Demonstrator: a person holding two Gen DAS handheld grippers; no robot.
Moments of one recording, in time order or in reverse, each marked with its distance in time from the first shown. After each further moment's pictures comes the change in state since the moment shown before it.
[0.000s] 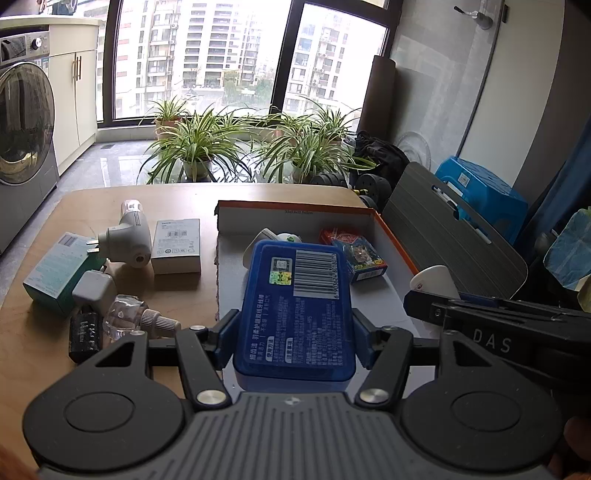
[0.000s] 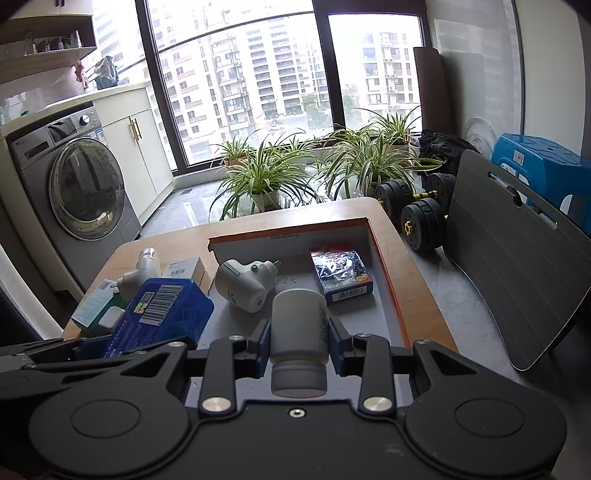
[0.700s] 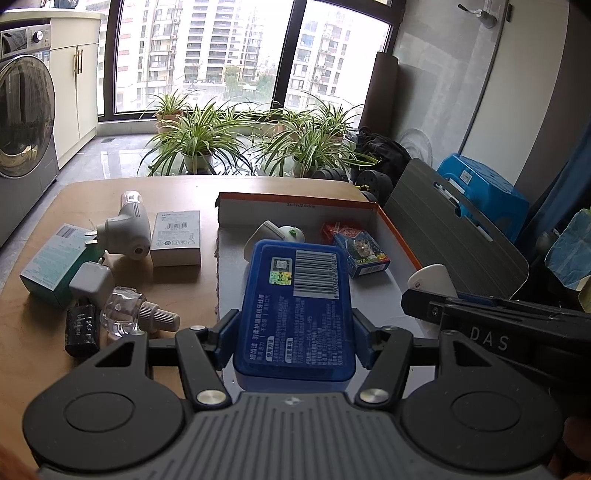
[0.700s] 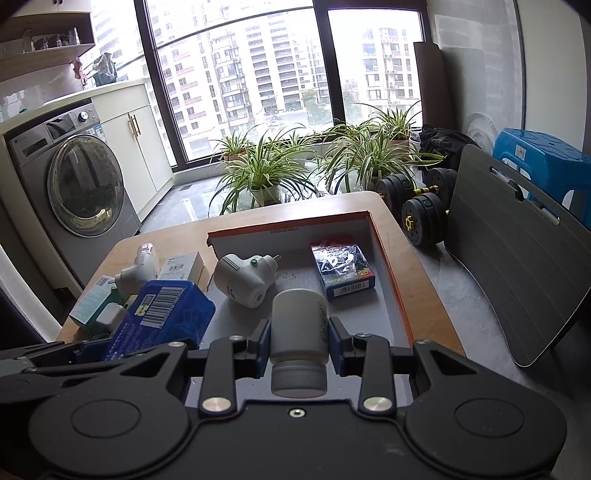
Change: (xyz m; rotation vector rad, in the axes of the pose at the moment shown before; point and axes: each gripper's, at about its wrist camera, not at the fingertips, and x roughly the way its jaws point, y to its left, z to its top) left arm 0.005 0.003 -0.004 -0.009 0.011 -0.003; right arm 0.004 0.001 -0.003 -0.002 0.016 -0.002
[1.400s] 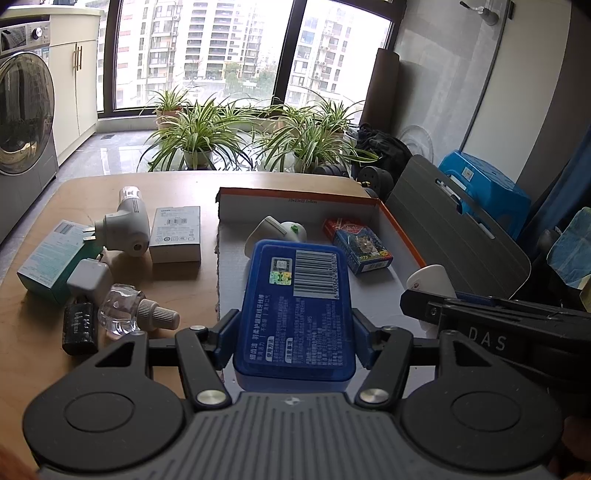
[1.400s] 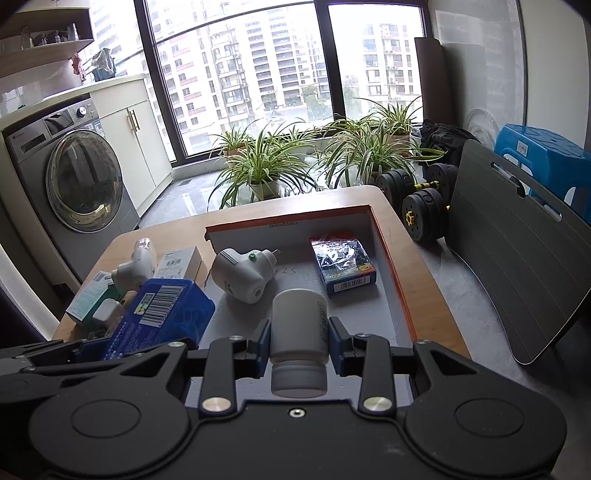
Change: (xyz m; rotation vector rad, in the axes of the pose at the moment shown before) left arm 0.006 0.002 0.000 -0.005 0.010 0.001; right arm 0.009 0.000 0.000 0.001 0.015 -0.002
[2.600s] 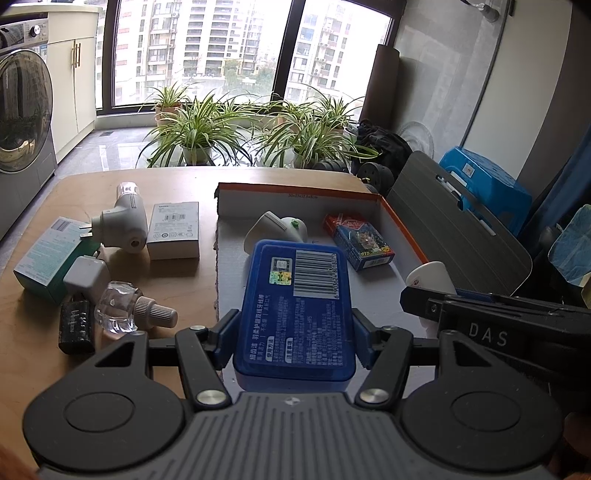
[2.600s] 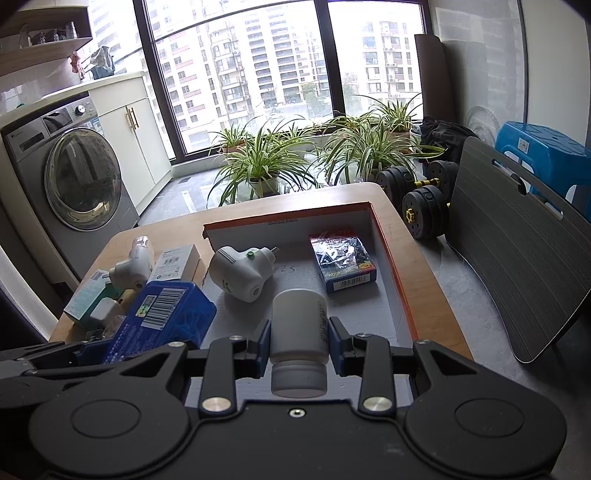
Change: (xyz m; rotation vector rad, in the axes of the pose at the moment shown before) left arm 0.006 0.001 -0.004 -0.001 0.007 -0.001; right arm 0.006 -0.001 -0.001 0.002 0.009 -0.001
